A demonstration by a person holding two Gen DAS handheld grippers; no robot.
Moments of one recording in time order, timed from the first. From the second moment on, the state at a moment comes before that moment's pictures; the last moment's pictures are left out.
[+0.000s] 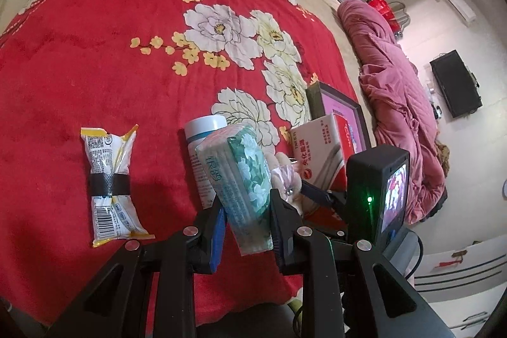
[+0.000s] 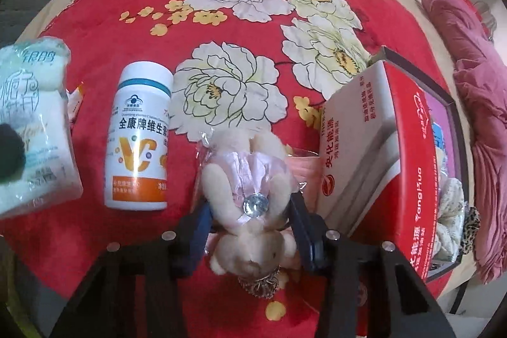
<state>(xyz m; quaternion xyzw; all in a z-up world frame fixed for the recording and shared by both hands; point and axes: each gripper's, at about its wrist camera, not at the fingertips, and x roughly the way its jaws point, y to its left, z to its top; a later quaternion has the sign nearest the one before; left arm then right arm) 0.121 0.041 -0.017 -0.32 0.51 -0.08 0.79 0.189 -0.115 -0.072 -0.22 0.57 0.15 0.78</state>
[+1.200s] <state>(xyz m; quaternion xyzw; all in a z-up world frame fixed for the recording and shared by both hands) 0.114 -0.128 0.109 -0.16 0.45 -0.19 0.86 0.145 -0.307 0.112 0.04 0.43 0.11 0.90</state>
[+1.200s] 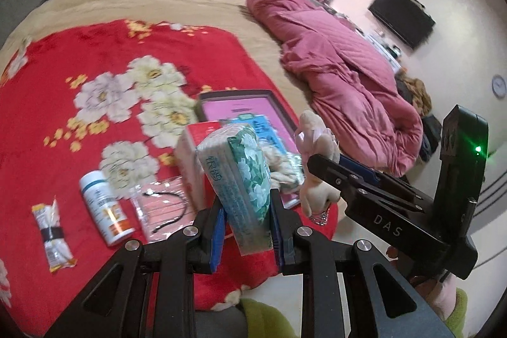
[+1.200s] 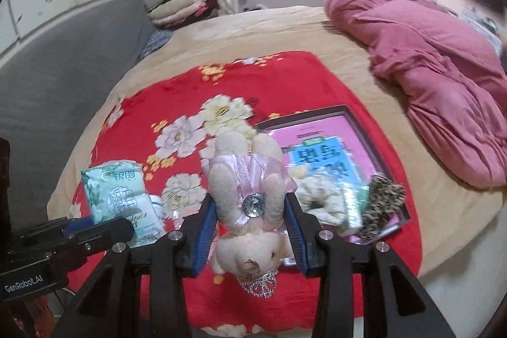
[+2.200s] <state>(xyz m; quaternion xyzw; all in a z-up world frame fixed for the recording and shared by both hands) 0.174 -0.268 0.088 -0.07 0.49 -0.23 0.84 0.159 -0.450 0.104 0.10 0.40 0.03 0.91</state>
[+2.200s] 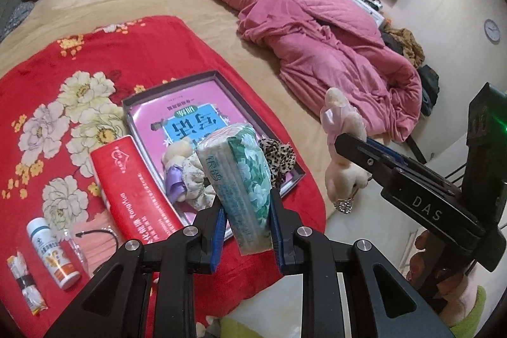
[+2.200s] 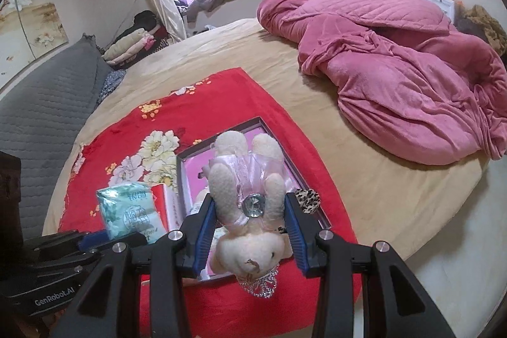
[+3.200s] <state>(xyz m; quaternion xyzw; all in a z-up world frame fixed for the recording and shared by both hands) 0.241 -0.298 -0.029 -0.05 0.59 -0.23 0.77 0.260 -0.429 -0.018 0.05 0.51 0.07 0.85</state>
